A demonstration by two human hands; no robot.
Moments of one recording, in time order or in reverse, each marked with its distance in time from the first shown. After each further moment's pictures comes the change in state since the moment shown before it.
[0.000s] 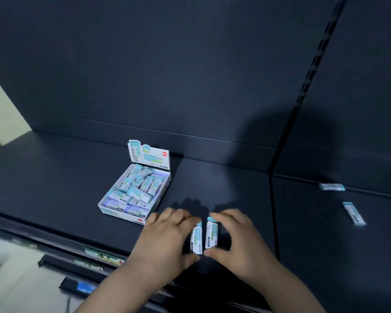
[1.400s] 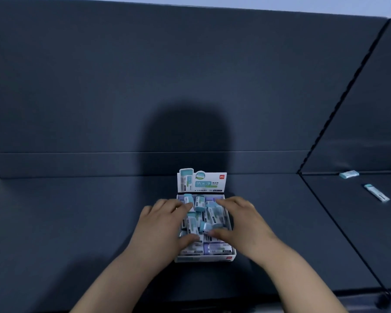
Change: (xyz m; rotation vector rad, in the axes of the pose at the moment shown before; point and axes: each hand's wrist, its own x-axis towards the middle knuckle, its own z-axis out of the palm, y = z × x) left_hand 0.023 -0.220 -0.037 -0.162 -0.143 0.079; right_hand 0.132 -0.129 0.084 -0.092 0.192 0.339
